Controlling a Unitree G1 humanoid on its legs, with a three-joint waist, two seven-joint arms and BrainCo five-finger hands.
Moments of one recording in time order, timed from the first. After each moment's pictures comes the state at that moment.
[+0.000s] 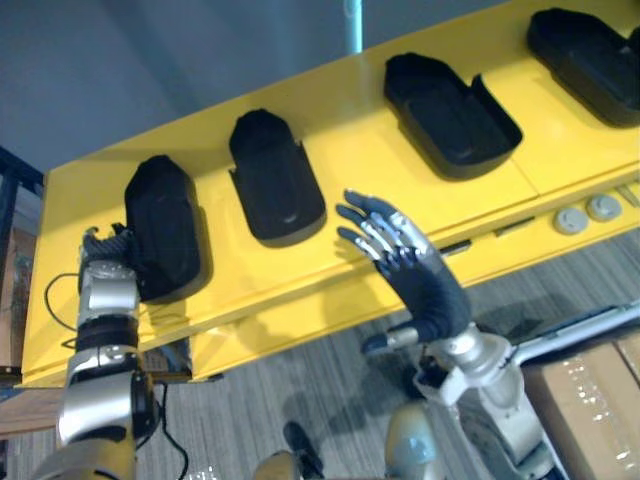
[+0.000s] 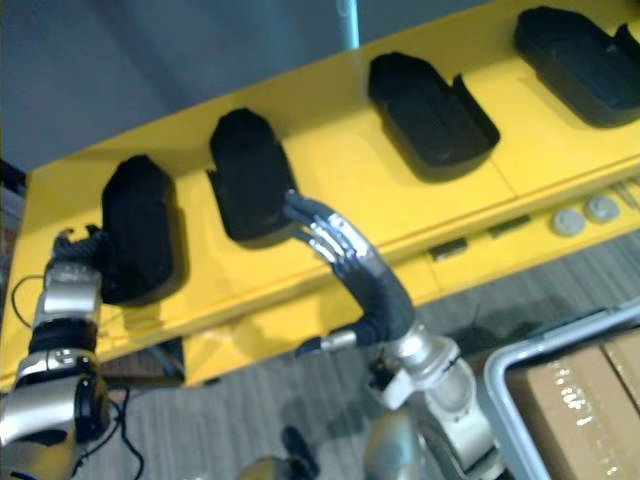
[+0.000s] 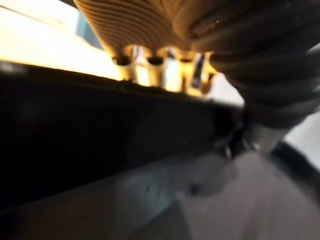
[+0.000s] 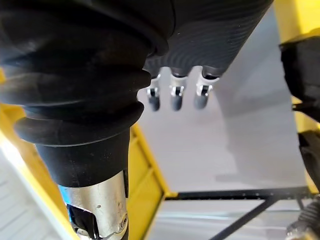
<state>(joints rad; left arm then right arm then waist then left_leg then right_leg) -0.73 0.55 0.29 0.73 0.25 0.54 0.32 0.02 -0.32 0.36 -0.58 0.39 -0.28 0.26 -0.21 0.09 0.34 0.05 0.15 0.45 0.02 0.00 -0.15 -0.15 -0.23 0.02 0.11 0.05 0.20</state>
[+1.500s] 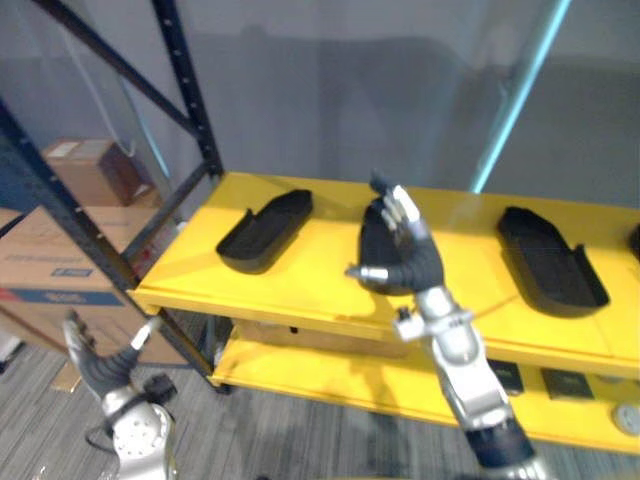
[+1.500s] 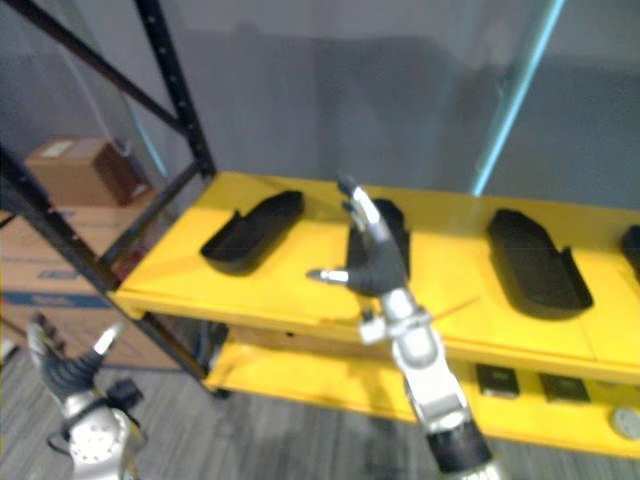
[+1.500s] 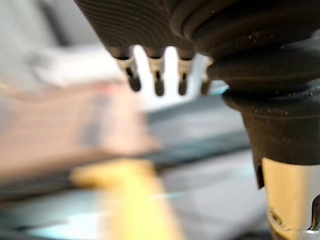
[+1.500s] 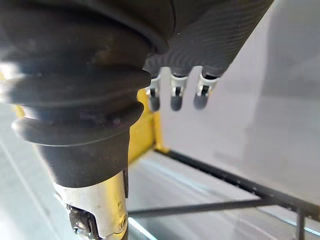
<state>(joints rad) 0.32 0.06 0.32 0.24 -0.01 -0.09 0.40 -0.42 -0.23 0.24 0.04 0.00 -0.25 -0.07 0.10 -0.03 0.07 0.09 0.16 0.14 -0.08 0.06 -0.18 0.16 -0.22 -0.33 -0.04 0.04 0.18</state>
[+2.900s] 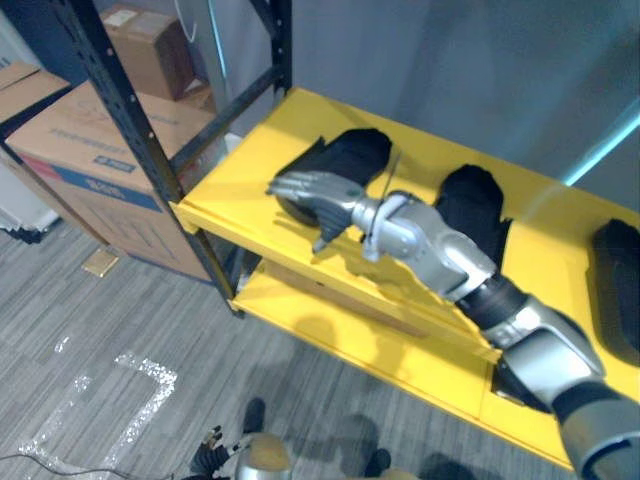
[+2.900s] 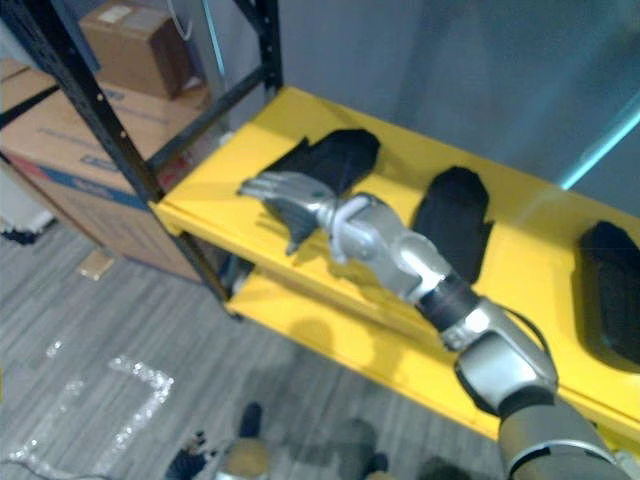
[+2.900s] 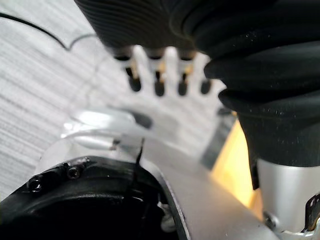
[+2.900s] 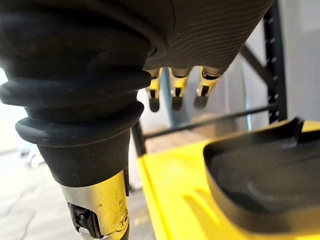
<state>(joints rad) 0.27 0.11 0.13 0.73 -0.07 -0.04 -0.02 -0.97 -0.47 0.71 0.17 -0.54 -0.10 0.38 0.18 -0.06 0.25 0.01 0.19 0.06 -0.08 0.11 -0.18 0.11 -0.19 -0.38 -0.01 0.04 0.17</state>
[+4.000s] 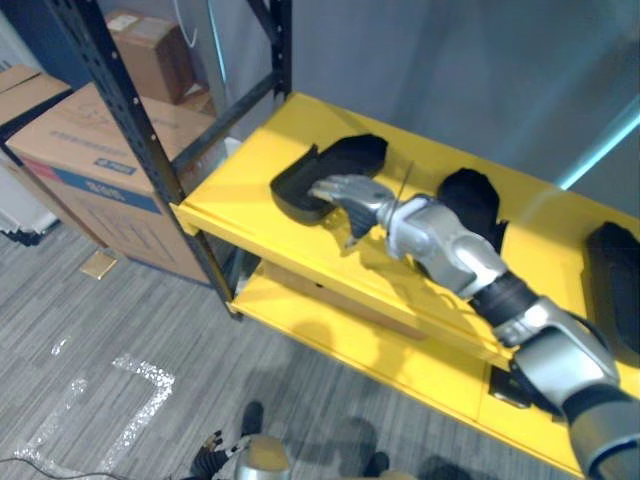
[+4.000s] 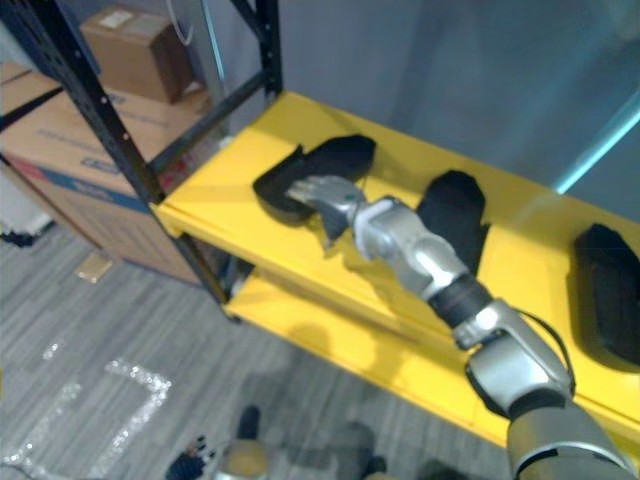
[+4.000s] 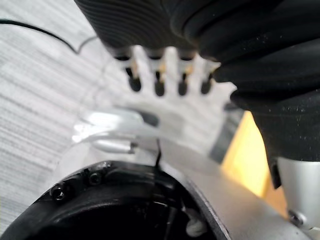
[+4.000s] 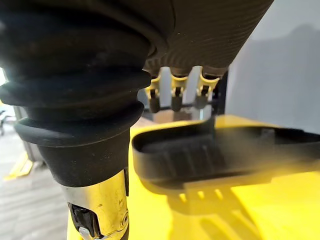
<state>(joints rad) 0.25 0.15 0.07 0.77 -0.08 -0.01 -0.02 -0.95 -0.50 0.65 0.36 -0.68 -0.09 0.31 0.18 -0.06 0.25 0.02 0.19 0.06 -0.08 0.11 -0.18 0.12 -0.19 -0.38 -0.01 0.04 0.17</state>
